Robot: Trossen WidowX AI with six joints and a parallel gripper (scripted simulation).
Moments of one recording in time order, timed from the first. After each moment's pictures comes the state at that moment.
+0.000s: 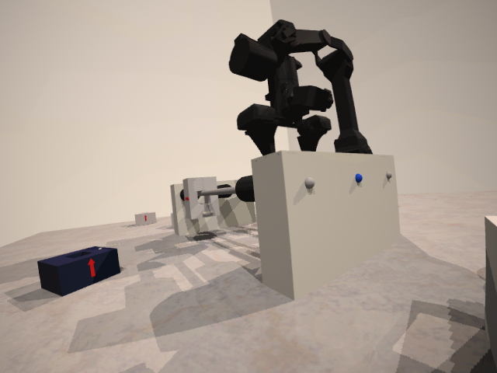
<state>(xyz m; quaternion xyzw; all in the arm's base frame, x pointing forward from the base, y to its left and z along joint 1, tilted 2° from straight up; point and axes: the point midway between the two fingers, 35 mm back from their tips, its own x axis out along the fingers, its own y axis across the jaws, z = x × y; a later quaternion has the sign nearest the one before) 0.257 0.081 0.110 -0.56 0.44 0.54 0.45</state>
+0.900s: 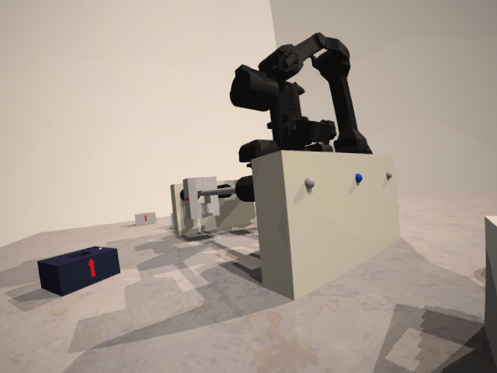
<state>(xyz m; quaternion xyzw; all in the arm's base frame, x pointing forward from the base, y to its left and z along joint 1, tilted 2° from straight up) 0.261 0.079 0.054 -0.56 0.44 0.54 0.44</state>
